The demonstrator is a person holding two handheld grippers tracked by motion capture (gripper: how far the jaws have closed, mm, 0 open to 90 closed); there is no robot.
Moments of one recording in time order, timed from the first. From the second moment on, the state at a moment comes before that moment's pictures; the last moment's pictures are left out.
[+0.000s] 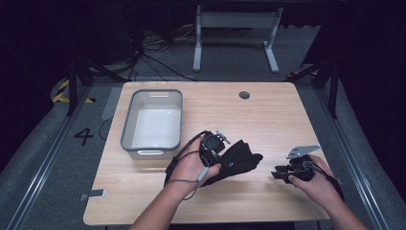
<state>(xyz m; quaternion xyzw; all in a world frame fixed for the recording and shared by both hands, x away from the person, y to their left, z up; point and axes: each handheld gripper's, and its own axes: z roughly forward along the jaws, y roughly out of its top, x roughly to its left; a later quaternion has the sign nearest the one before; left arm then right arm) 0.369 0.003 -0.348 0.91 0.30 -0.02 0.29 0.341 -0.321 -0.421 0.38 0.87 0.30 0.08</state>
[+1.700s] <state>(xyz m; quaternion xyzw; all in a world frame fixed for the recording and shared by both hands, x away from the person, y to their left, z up) 0.456 0.151 -0.307 0.76 0.55 0.09 0.32 0.357 -0.323 -0.424 0.39 0.87 0.30 0.08</state>
